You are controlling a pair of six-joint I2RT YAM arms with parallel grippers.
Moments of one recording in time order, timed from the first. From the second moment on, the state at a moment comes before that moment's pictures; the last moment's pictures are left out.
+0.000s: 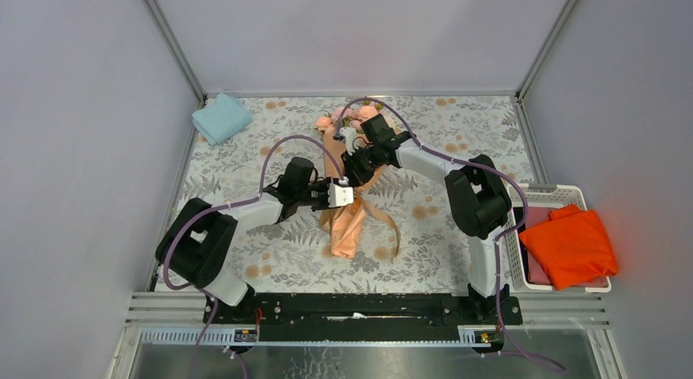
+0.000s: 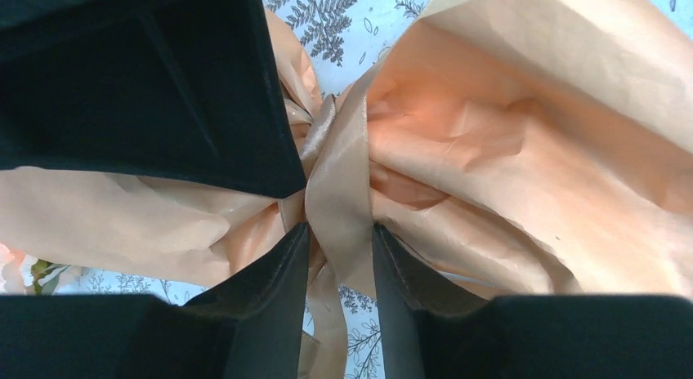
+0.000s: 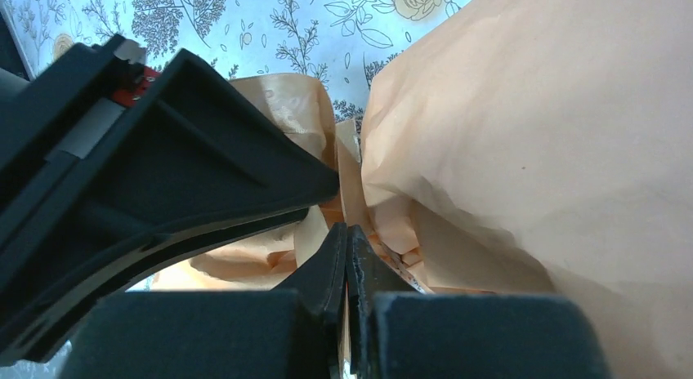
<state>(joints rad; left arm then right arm) -0.49 1.55 0.70 0.15 0.55 0.94 0.60 2.05 1.52 -0.45 -0.63 -0.13</state>
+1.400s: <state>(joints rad) -0.54 1.65 0.75 0.16 0.51 1.10 0.55 1.90 1.23 -0.12 -0.75 0.22</state>
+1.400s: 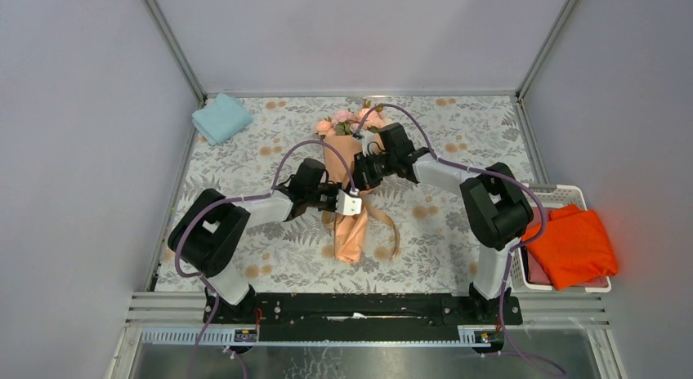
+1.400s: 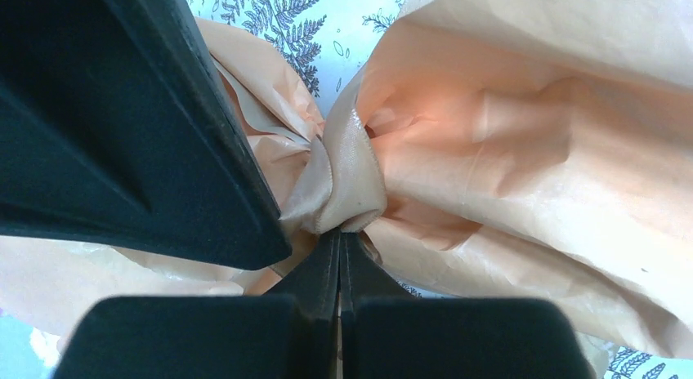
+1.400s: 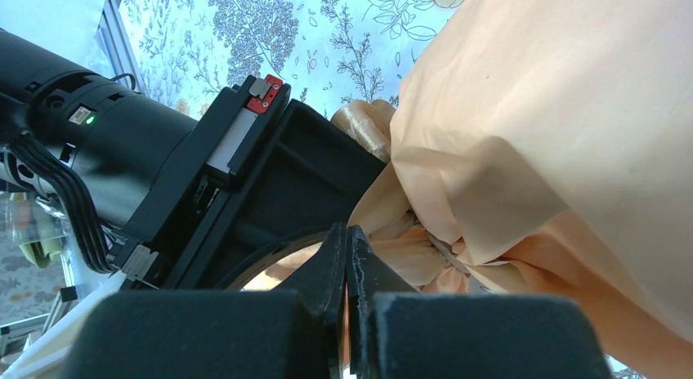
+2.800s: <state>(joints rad) -0.54 1.66 0.75 0.16 0.51 1.12 0.56 1.94 1.35 -0.29 -0.72 0.10</state>
